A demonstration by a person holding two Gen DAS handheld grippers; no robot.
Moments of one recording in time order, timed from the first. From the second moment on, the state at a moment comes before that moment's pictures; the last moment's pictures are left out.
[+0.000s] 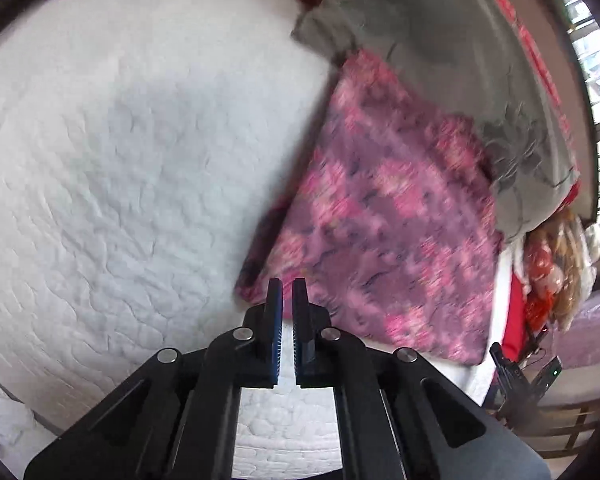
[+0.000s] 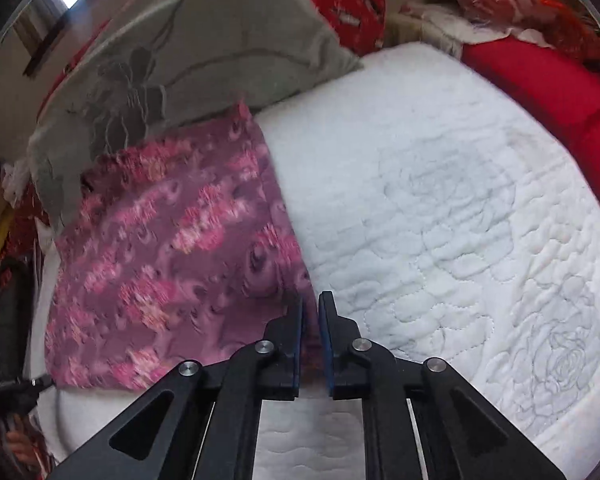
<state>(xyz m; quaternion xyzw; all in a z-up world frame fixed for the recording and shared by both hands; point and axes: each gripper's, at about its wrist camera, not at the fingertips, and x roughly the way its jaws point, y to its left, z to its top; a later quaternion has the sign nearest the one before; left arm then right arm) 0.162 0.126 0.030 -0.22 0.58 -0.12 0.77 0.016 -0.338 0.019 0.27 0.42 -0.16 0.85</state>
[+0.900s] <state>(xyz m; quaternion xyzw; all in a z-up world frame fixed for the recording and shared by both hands) 0.259 -0.013 0.001 0.03 0.52 -0.13 0.84 0.175 -0.321 -0.011 0.27 0.44 -0.14 0.85</state>
